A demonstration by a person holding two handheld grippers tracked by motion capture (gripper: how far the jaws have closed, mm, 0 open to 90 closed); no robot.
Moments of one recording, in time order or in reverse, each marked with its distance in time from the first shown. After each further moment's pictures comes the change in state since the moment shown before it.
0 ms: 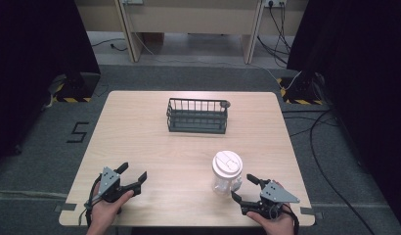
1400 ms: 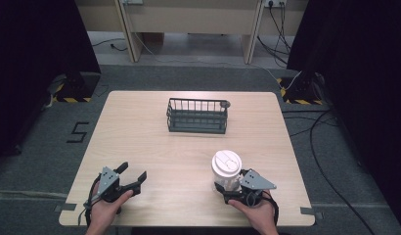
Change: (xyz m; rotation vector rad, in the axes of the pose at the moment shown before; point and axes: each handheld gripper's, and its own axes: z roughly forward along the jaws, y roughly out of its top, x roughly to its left) left arm 0.002 0.001 -0.001 -0.005 -0.004 -0.005; right arm 0.007 0.010 0.056 0.010 0.036 -0.049
